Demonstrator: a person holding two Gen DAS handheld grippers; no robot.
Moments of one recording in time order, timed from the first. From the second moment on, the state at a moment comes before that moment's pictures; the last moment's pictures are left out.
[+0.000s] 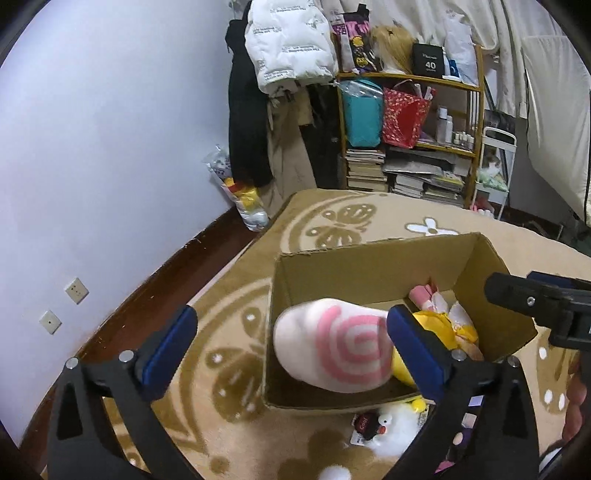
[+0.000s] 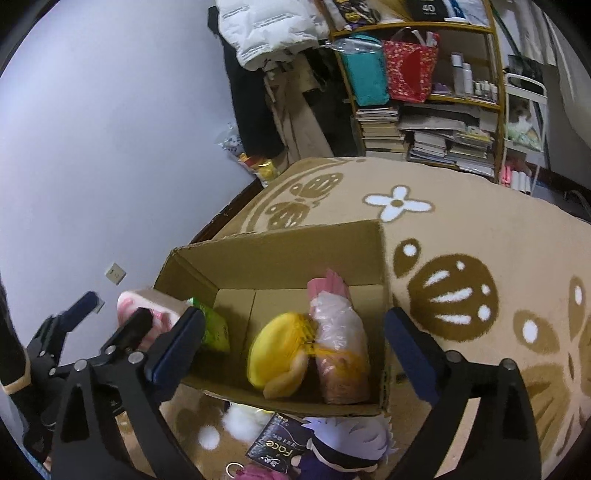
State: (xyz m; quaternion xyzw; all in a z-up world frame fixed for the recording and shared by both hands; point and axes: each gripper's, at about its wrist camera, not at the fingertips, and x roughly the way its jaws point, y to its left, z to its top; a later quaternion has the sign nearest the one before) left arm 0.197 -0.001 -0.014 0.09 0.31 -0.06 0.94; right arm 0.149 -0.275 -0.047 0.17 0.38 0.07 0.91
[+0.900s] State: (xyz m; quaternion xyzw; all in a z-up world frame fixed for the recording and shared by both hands) left arm 0.146 0.019 -0.002 0.08 0.35 -0.05 0.93; right arm 0.097 -0.275 -0.013 0.14 0.39 0.05 0.91
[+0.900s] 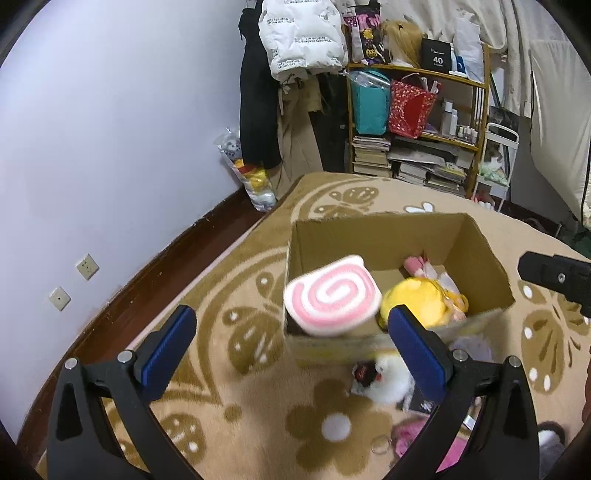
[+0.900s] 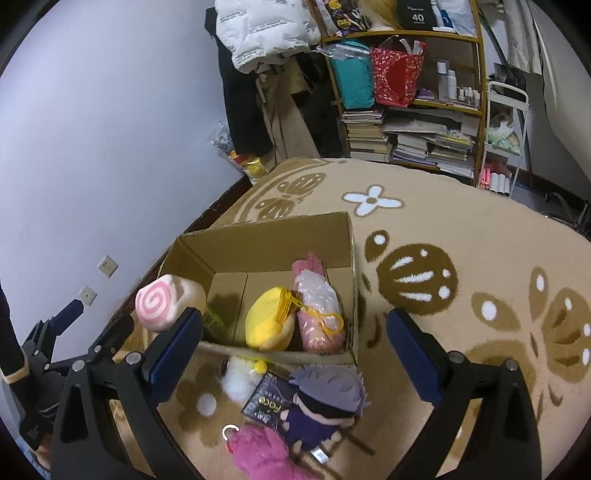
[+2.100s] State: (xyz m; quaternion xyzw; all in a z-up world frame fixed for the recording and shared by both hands) left arm 0.106 -0.001 -0.063 0.04 0.47 -0.09 0.88; right arm 0.064 -0.285 -0.091 0.18 0.49 0.03 0.85
